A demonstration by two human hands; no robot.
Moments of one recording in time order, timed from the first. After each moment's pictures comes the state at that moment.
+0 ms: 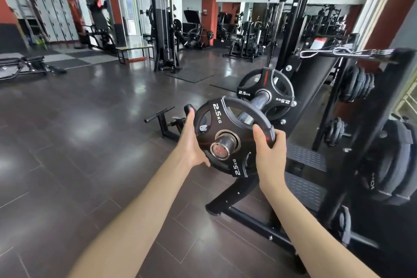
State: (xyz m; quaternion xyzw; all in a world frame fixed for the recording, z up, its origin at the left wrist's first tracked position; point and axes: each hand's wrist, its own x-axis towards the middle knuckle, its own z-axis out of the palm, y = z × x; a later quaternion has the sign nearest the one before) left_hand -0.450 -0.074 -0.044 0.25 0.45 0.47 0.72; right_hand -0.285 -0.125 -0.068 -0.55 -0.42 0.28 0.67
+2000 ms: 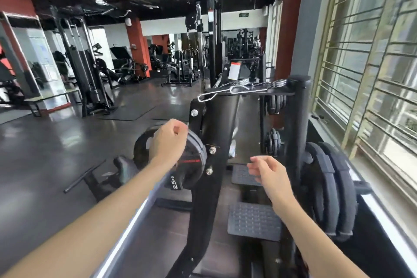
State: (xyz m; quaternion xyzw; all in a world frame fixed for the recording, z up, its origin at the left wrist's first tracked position) left_hand -0.214 0.121 0.041 0.71 0.54 0.42 0.17; right_hand -0.003 0.016 -0.050 -0.64 -0.34 0.27 0.63
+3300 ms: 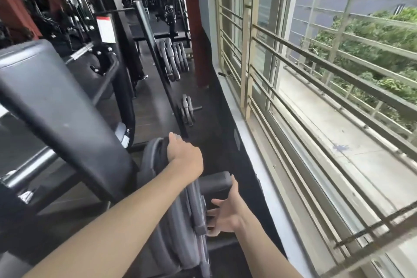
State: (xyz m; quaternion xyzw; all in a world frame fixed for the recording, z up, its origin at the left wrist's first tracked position) left_hand 0.333 0.082 -0.082 0.87 0.37 -0.27 -0.20; right_hand 0.384 -0.020 -0.233 -0.48 0.16 0.67 0.55
